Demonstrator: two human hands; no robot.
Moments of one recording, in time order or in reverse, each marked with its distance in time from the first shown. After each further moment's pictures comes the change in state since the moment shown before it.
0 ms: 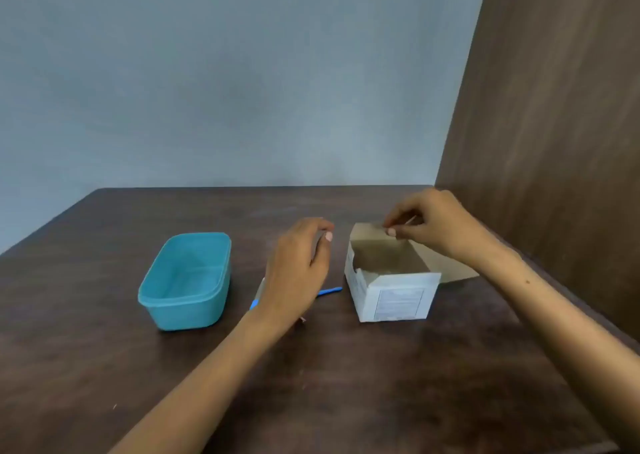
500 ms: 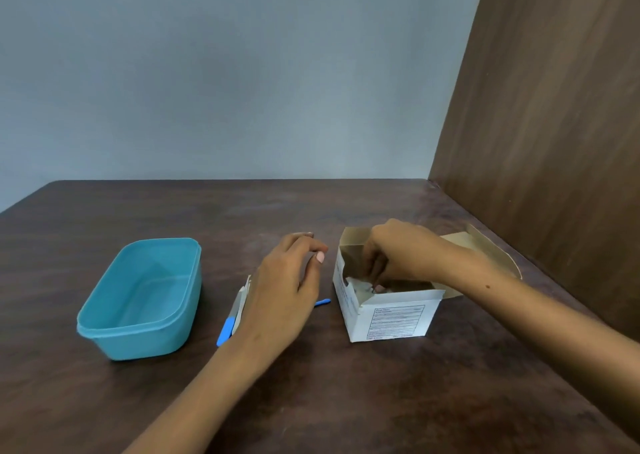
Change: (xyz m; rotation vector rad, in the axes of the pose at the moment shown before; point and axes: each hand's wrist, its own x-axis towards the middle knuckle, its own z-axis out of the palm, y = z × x) left_hand 0.000 -0.014 0.015 0.029 -0.079 -0.057; right_hand 0.024 0.001 0.035 -0.387 -0.432 -0.034
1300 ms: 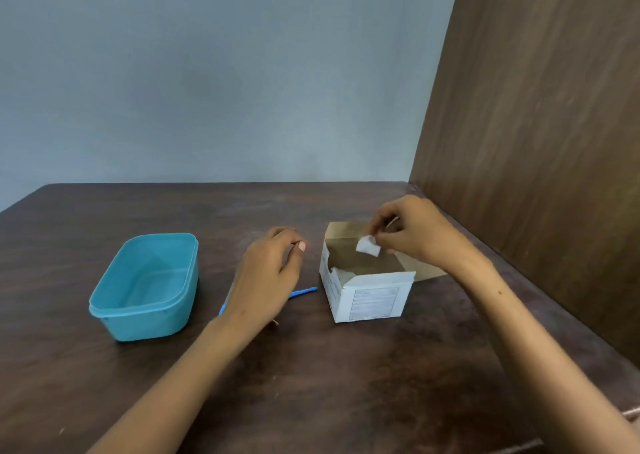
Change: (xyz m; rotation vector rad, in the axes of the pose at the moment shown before) left_hand 0.000 0.007 -0.014 0.028 -0.018 -0.005; right_hand -0.046 0.004 -0.015 0.449 0.368 0.158
